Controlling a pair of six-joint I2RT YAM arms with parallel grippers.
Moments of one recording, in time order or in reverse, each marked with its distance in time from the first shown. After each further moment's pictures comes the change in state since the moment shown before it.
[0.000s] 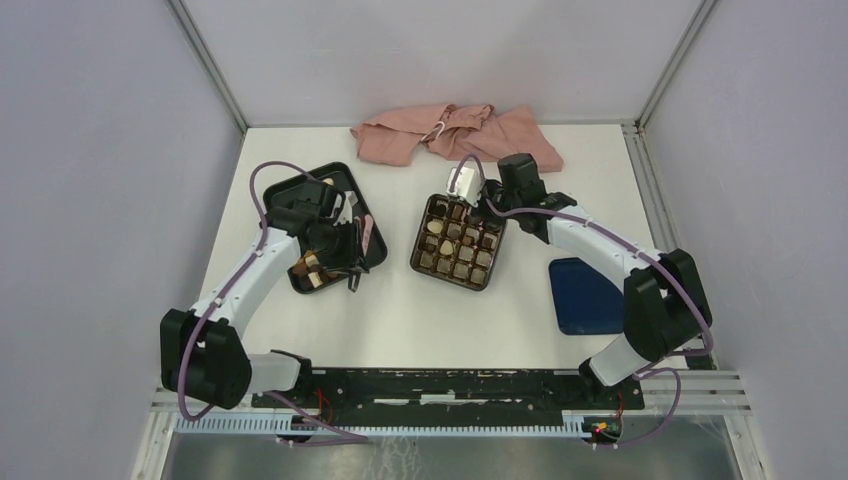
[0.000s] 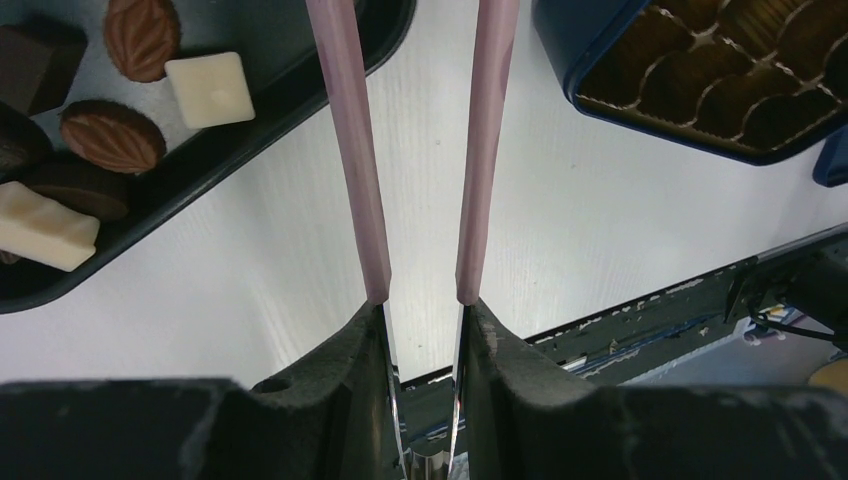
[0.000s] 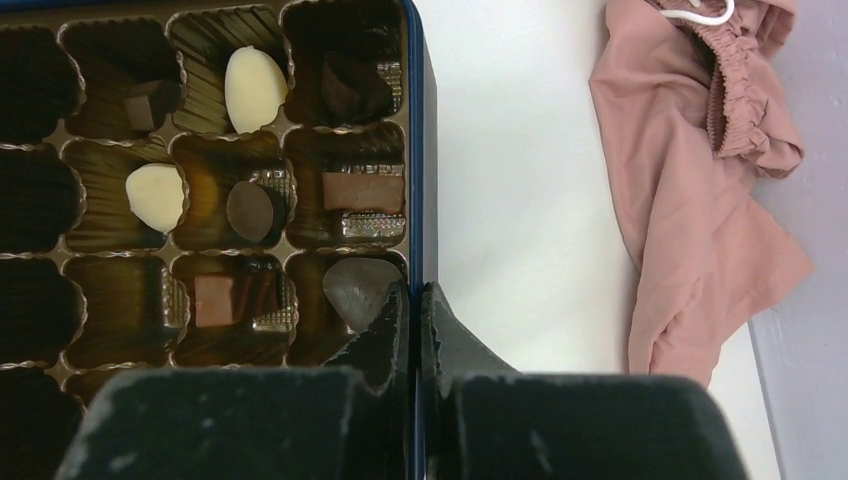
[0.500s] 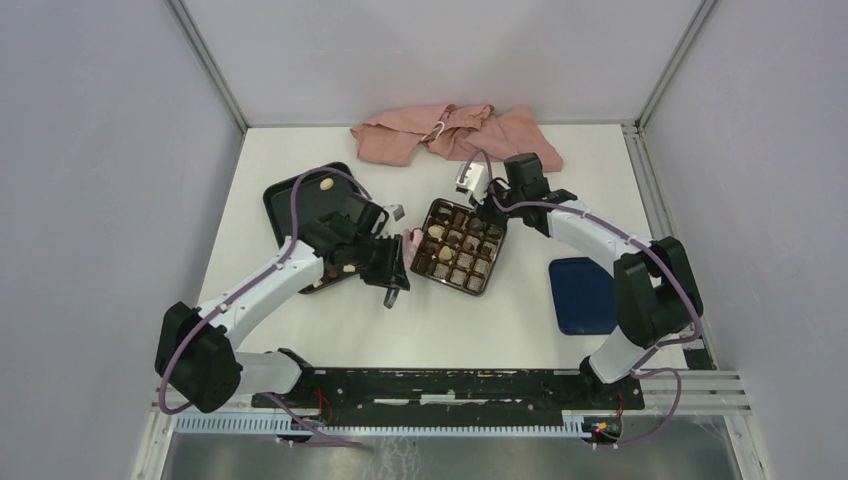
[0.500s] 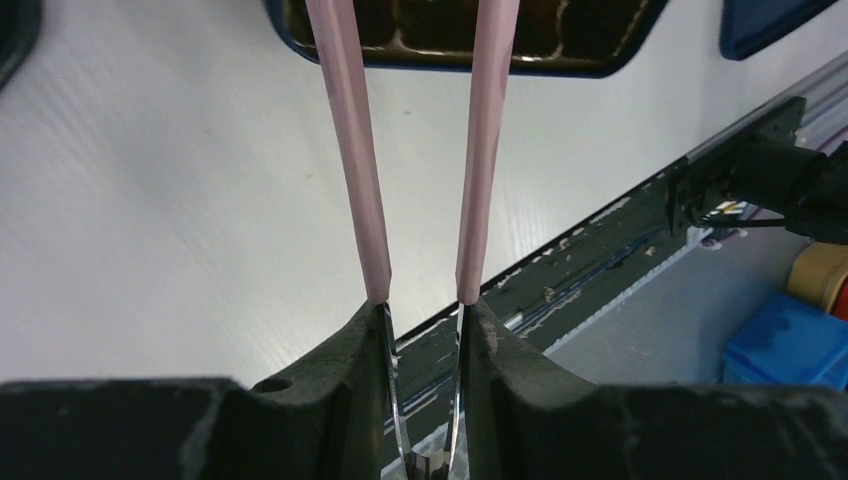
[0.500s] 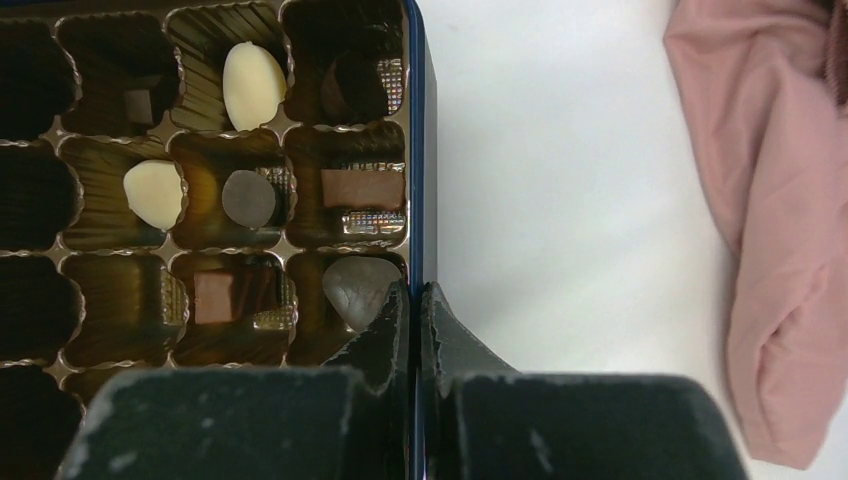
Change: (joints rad) left arm -0.276 -0.014 -0.026 0.121 0.077 -0.106; right arm -0.048 0.062 0.000 0.002 -0.086 0.094
